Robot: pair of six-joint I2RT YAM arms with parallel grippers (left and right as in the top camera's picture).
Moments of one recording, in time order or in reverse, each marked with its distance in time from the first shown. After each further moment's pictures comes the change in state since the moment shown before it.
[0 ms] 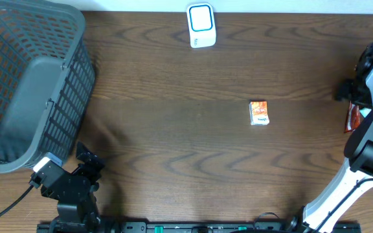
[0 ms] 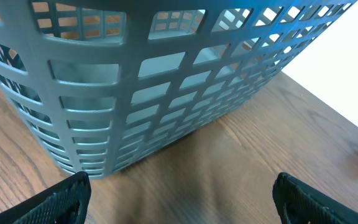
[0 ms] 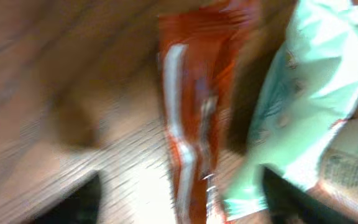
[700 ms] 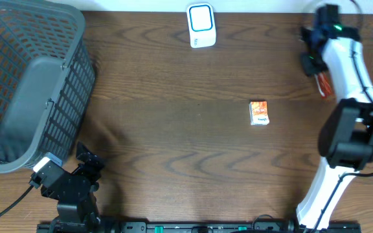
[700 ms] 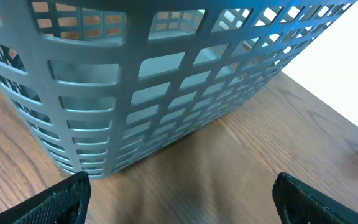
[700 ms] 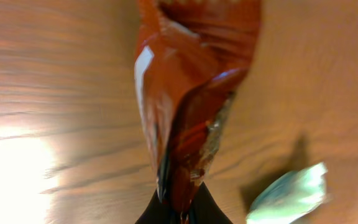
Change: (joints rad) left arm 0.000 0.000 0.000 0.000 0.000 0.000; right arm 0.288 0.011 0.207 -0.105 0.047 -0.286
